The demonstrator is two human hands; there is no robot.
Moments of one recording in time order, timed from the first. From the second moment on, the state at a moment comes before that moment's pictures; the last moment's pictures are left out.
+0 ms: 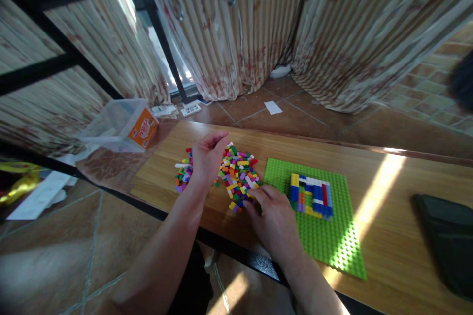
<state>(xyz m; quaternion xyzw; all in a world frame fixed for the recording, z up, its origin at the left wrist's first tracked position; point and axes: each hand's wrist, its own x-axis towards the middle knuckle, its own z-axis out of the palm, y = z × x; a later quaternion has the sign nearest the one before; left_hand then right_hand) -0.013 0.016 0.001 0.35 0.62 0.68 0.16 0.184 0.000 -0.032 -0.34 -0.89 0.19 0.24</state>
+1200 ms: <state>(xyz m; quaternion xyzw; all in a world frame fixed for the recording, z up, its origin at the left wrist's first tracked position) -0.025 -0.015 0.015 0.69 0.70 0.14 0.15 0.169 0.011 -0.041 -0.38 -0.86 0.20 0.26</state>
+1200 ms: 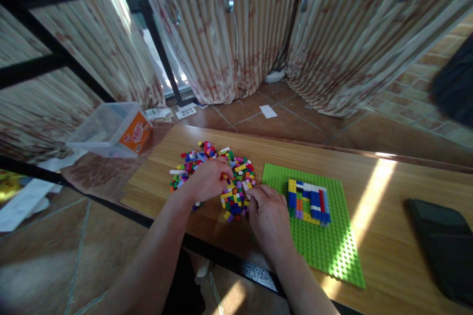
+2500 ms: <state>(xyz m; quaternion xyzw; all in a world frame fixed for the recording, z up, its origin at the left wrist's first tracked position) 0.000 0.002 0.002 0.65 0.75 0.16 0.04 0.165 0.010 -0.026 -0.38 -0.85 0.24 0.29</state>
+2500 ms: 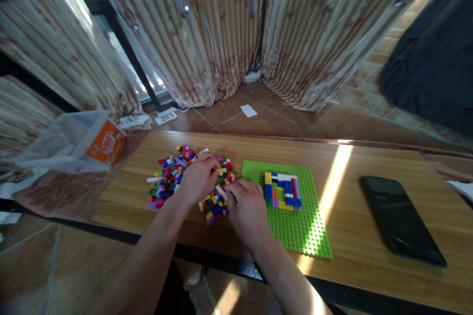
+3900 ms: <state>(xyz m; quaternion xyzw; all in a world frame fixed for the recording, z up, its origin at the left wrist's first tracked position) 0.091 0.003 -0.004 0.68 0.50 0.34 0.42 0.300 0.033 -0.002 -0.40 -0.82 0.24 0.32</state>
